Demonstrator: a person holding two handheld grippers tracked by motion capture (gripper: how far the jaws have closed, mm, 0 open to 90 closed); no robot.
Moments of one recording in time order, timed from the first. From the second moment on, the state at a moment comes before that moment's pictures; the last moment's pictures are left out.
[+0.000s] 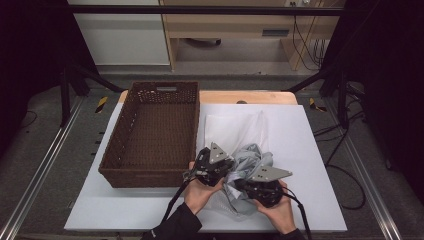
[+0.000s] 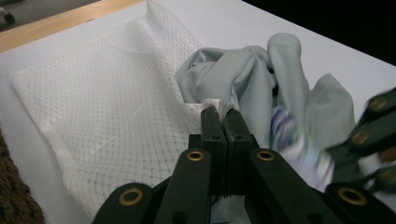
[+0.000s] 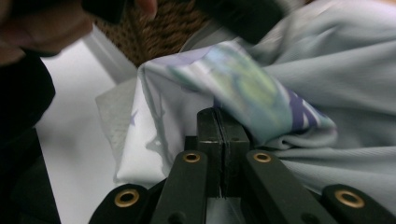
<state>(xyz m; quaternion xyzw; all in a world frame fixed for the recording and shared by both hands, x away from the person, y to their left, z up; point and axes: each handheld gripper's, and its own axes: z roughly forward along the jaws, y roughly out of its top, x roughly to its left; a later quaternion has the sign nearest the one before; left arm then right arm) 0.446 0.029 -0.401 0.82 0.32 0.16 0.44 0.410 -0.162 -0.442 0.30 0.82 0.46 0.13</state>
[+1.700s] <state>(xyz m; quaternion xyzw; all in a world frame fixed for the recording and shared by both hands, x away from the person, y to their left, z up) 0.445 0.050 -0.406 0.82 0.34 0.17 0.44 0.407 -0.158 -0.429 0.28 0.81 0.49 0.13</state>
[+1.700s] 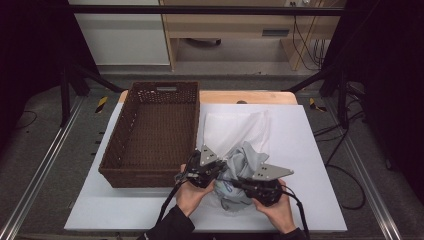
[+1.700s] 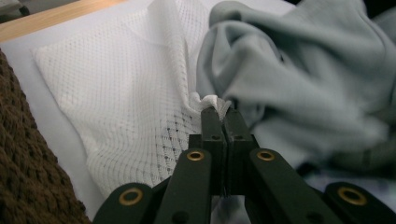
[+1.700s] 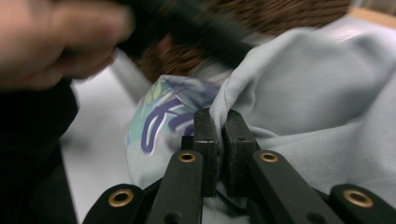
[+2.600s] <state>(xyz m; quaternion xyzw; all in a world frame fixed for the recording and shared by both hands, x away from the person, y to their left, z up) 0.434 0.057 -0.430 0.83 0.32 0.18 0.42 0.423 -0.176 -0.413 0.39 0.73 0.49 0.28</state>
